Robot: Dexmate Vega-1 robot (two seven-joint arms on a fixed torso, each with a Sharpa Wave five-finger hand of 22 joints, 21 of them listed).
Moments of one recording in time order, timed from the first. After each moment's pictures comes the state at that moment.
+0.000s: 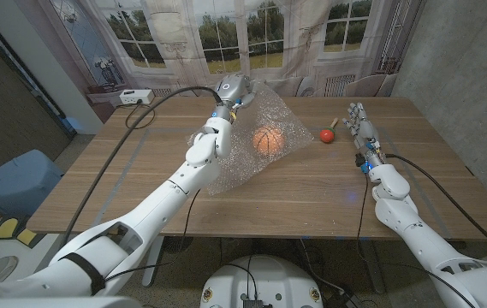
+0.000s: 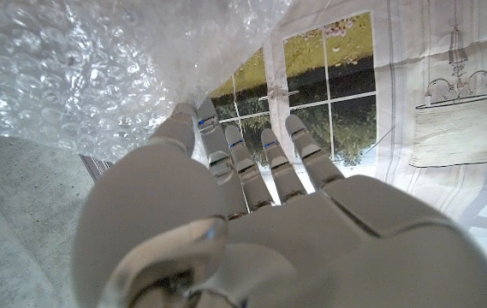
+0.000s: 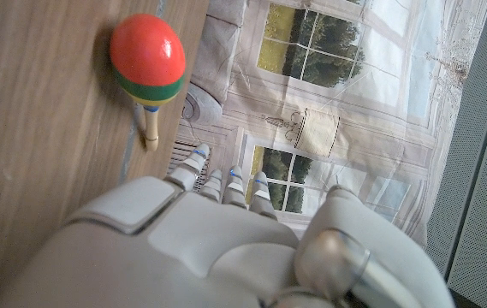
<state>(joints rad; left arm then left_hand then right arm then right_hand) 0.63 0.30 0.62 -1.55 0.94 0.36 0.31 0.99 0.12 0.35 -0.15 0.17 1.02 -0.05 0.49 0.24 0.54 -0.14 0.26 0.21 0.36 -0.04 0.20 0.18 0.30 0.09 0.34 0.21 -0.83 -0.39 -0.18 -1.01 0.58 0.62 0.22 0.27 0.12 0.03 0.08 0.26 0.04 -0.04 0.19 0.18 0.02 0.09 0.20 0.19 -0.09 0.06 0.19 0.18 0.10 0.06 0.20 0.17</state>
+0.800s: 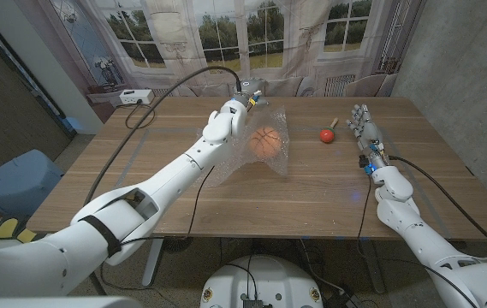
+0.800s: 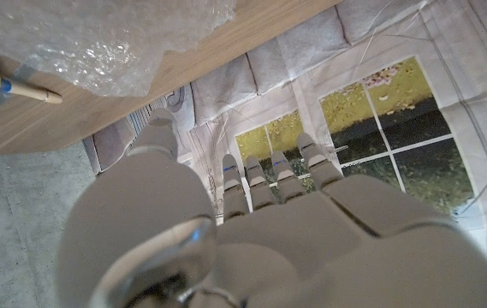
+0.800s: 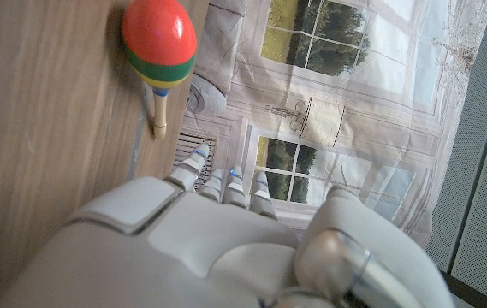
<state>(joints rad) 0.42 0.26 0.76 -1.42 0.99 0.42 -0.09 0.84 0.07 0.24 -0.12 0.17 0.26 -0.06 0.17 0.19 0.17 -0.02 0.19 0.21 0.11 0.04 0.18 0.18 0.12 0.16 0.27 0.20 -0.81 -0.38 -0.16 -0.95 0.61 0.64 0.25 0.27 0.12 0.03 0.08 0.26 0.04 -0.04 0.19 0.18 0.02 0.09 0.20 0.19 -0.09 0.06 0.19 0.18 0.10 0.06 0.20 0.17</state>
